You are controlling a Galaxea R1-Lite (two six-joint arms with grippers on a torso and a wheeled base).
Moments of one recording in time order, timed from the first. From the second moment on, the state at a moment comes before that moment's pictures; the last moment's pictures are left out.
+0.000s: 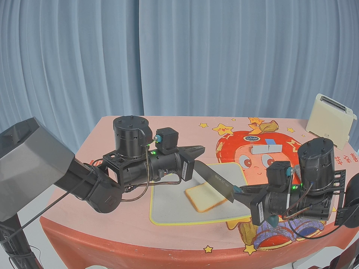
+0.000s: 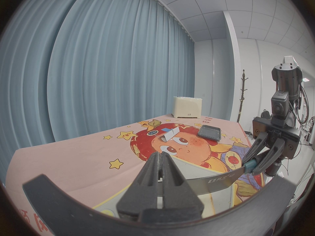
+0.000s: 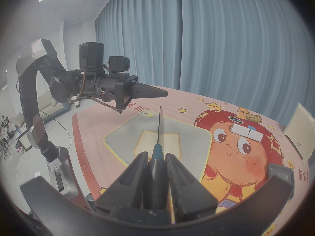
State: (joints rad) left arm -0.60 2.06 -0.97 -0.92 -0.33 0.00; right arm 0.79 1.56 -0.61 -0.37 -0.11 0.10
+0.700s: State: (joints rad) left arm -0.58 2.08 -0.97 -0.93 -0.38 0.00; right arm 0.78 1.57 -0.61 -0.38 -0.10 0.09
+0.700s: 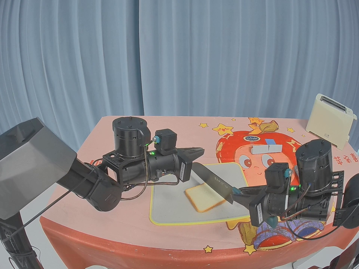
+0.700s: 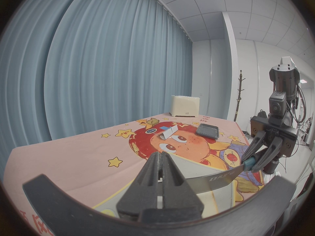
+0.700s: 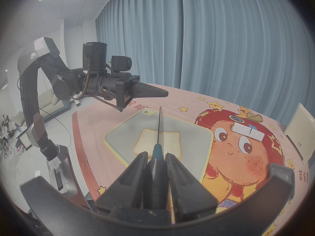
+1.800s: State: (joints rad) left arm -0.58 2.10 -0.97 -0.93 -0.38 0.01; right arm 0.80 1.60 -0.62 -0.39 -0.10 0.09
